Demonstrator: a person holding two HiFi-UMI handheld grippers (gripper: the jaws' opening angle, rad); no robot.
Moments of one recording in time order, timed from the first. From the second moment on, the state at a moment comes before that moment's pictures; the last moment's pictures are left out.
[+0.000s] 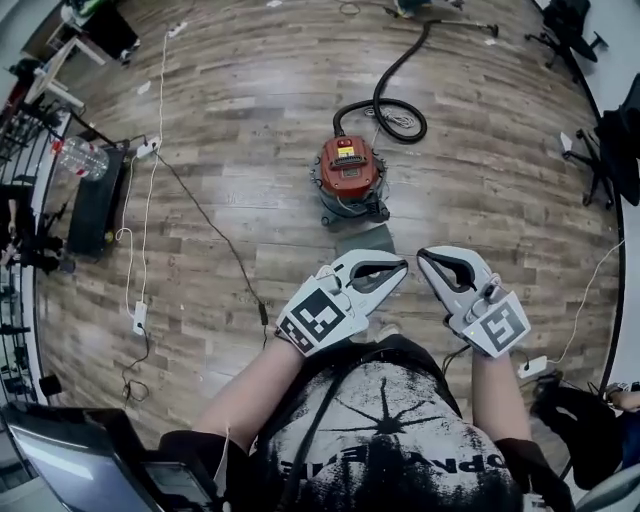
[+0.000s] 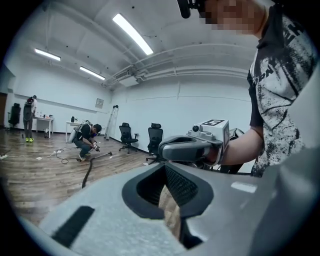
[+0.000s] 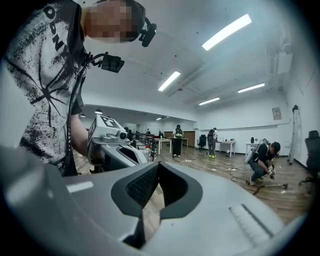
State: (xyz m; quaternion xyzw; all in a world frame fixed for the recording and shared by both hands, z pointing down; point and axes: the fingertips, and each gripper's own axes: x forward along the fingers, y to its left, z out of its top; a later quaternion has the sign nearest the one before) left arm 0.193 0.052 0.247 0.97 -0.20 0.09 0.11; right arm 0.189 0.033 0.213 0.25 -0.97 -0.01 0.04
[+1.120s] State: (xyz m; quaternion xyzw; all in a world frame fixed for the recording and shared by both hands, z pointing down) left arm 0.166 -0.042 0.729 0.97 -0.18 0.16 0.07; right arm 0.196 -0.033 0.935 0.29 -0.87 0.17 0.35
